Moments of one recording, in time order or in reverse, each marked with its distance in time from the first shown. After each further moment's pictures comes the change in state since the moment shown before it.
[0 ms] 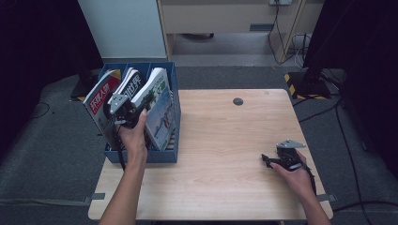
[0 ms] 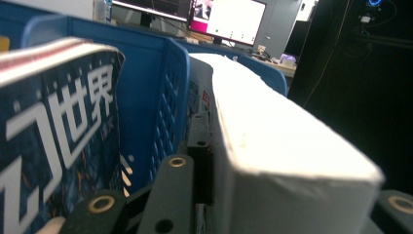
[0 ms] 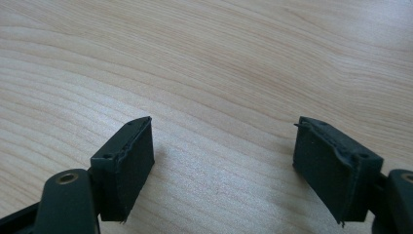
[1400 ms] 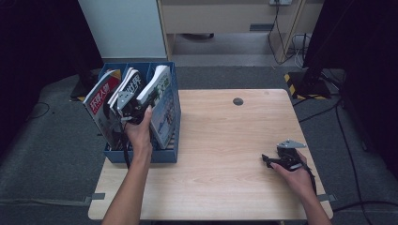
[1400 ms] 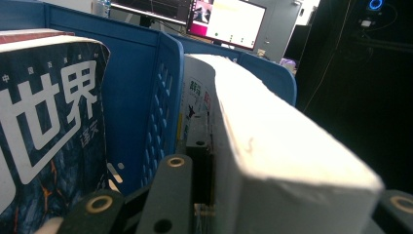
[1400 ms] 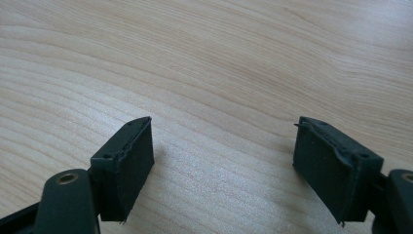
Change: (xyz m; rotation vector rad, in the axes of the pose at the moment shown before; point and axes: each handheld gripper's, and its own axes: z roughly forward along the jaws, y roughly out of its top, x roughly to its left) left arm -0.001 -0.011 0.021 -0.010 0.000 -0.004; right arm -0.001 -0.001 -0.001 -0.002 0.001 -0.005
